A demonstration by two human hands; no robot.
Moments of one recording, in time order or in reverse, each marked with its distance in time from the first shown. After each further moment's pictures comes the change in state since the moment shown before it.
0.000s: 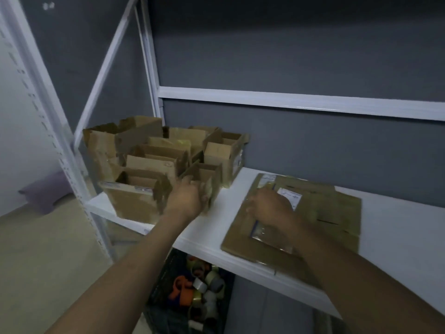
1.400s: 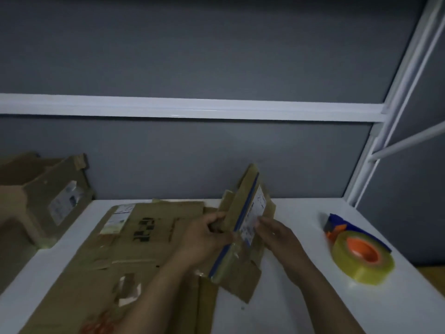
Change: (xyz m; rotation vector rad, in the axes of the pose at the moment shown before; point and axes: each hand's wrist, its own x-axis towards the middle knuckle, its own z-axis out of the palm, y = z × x) left_hand 0.046 0.385 0.123 -1.096 -0.574 0.238; right_hand -0.108 0.352 -0.006 1.193 0.385 0.599
